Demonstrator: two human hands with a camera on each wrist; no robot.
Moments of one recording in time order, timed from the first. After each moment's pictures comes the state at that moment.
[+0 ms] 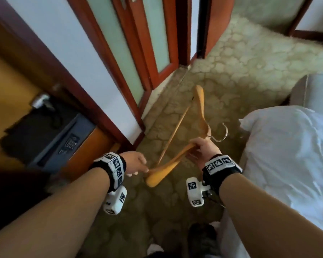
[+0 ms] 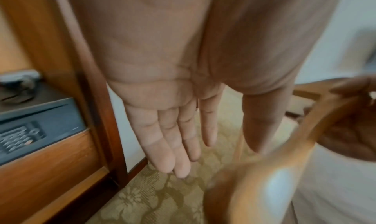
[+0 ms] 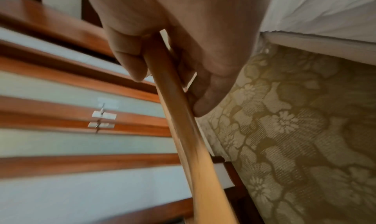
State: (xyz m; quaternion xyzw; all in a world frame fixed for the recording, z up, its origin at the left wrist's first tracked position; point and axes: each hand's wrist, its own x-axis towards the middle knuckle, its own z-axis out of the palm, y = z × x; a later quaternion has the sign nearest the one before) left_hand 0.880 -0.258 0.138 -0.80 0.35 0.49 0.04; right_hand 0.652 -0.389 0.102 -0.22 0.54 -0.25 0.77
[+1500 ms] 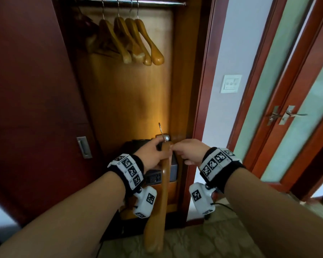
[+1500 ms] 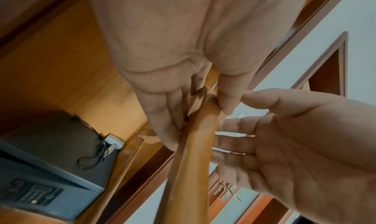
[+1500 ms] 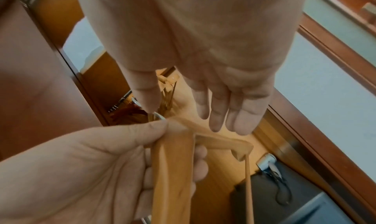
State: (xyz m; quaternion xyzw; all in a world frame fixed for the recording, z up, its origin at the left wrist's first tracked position) left_hand 1.010 -0.134 0.401 -0.74 0.12 0.20 -0.63; right_hand 0.988 -0.302 0.420 -0.82 0.10 0.11 0.55
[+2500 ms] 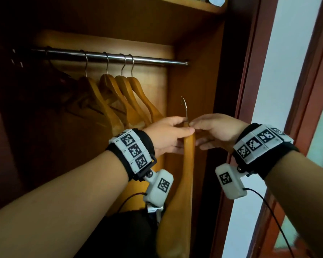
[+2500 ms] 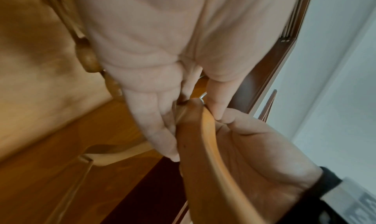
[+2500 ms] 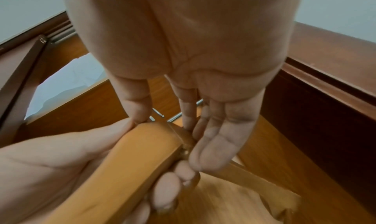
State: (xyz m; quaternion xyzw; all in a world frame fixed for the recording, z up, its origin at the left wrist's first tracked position) left_hand 1.305 -0.176 0.619 -0.67 0.31 0.21 -0.64; right_hand 1.243 -0.344 0.641 -0.82 0.02 -0.08 0.56
